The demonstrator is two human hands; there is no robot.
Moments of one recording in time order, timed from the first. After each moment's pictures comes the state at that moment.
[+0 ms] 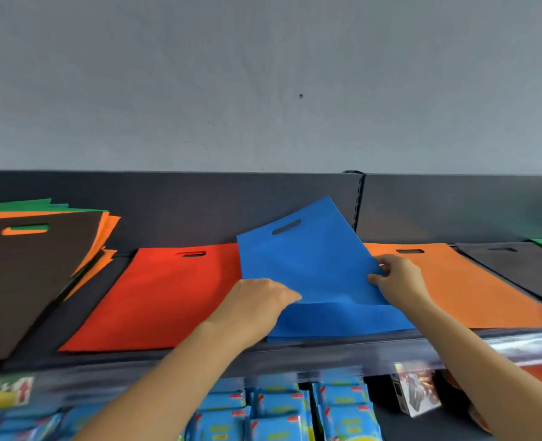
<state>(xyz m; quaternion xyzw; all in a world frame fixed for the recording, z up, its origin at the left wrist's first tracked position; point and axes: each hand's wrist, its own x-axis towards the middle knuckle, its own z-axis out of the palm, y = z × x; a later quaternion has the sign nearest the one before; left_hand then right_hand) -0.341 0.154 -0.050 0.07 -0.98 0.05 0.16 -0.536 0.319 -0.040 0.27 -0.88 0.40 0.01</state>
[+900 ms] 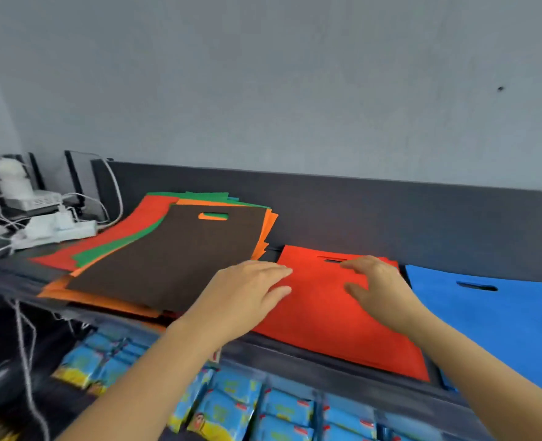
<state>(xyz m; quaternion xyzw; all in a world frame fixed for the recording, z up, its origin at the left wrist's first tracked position) -0.149 0.058 -0.017 0.31 -0.93 0.04 0.22 -0.373 0.127 -0.032 0.62 -0.73 0.29 0.03</state>
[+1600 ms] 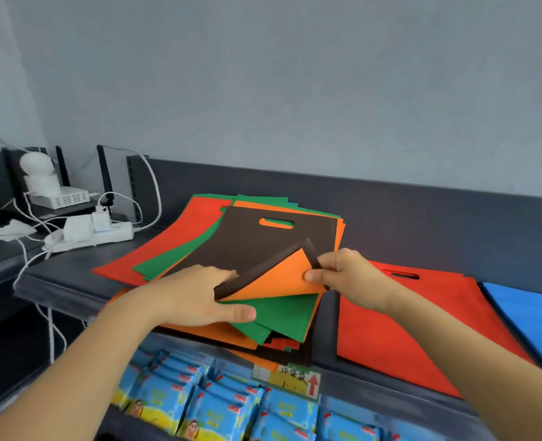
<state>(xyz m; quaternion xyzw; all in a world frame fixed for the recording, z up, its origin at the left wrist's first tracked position) 0.026 -0.069 0.000 0.40 -0.91 -0.13 0.03 -0.224 0.004 -0.001 0.69 -0.64 0.30 -0.17</state>
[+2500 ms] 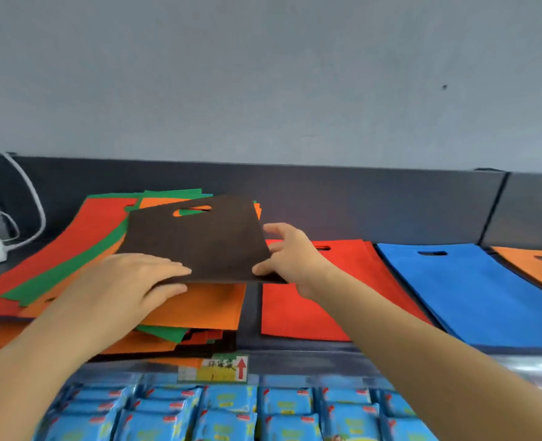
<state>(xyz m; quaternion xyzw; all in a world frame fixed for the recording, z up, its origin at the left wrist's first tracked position) 0.007 -0.062 -0.005 0.27 -0.93 0.08 0.23 -0.224 0.027 -0.002 0.39 -0.69 0.53 -0.30</state>
